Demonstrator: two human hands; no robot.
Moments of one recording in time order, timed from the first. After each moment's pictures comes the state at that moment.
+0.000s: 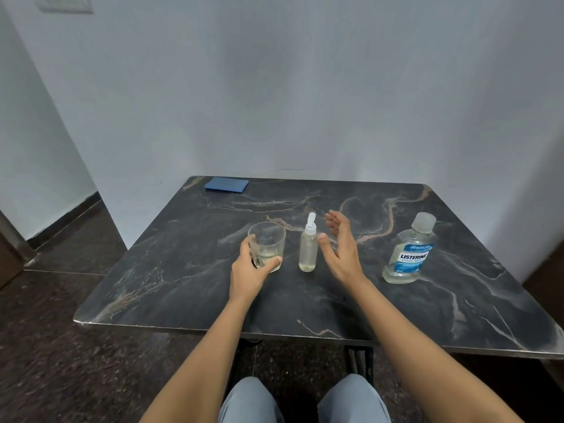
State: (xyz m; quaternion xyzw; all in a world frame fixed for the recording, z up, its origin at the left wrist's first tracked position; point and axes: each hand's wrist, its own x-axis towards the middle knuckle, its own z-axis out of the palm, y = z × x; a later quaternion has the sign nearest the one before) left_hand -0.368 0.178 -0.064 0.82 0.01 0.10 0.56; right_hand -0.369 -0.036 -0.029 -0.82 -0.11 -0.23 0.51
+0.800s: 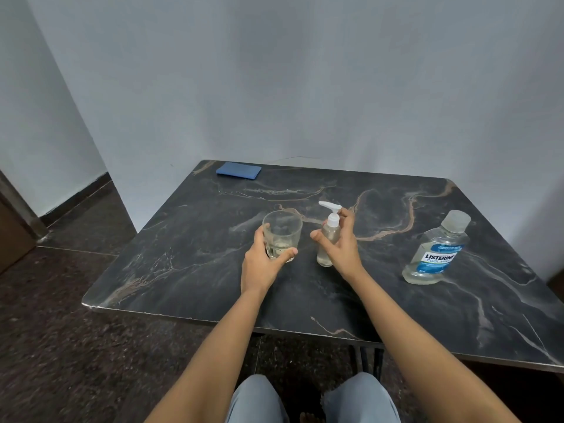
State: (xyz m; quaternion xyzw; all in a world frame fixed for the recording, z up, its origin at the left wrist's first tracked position) left_hand -0.359 0.178 -0.070 0.84 0.01 0.11 0.53; right_hand -0.344 -0.011 -0.044 -0.80 -0.09 -0.18 0.57
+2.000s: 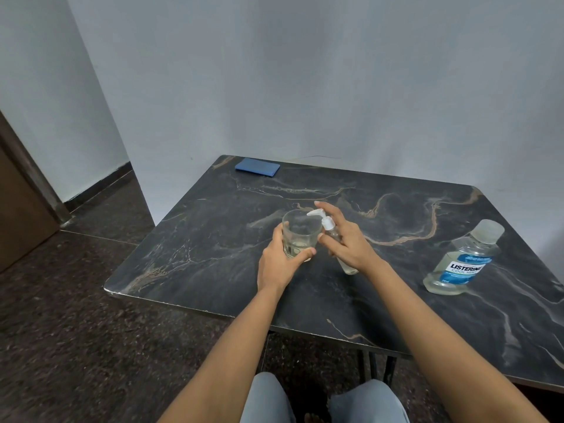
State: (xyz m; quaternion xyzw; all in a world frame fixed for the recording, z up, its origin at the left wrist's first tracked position) left_hand -0.359 0.177 -0.069 0.84 0.01 0.12 0.53; right_hand -0.331 0.001 -0.015 -0.87 -0.28 -0.11 0.39
